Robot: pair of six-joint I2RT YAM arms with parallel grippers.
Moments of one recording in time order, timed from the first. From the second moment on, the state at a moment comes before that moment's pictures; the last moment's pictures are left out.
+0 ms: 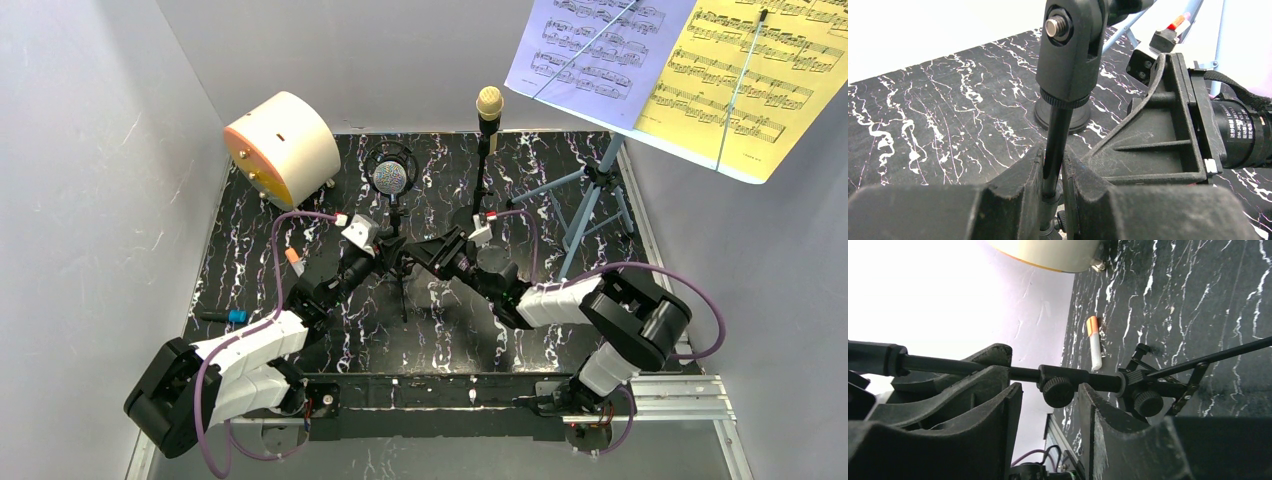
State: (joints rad) left arm -0.66 1.08 0.36 0.75 0.07 -0.09; right arm 0.91 1.57 0.53 0.98 0.05 1.28
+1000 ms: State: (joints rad) left arm -0.66 1.08 0.36 0.75 0.09 -0.09; right arm 0.83 1.64 0.56 1.02 -0.19 1.26
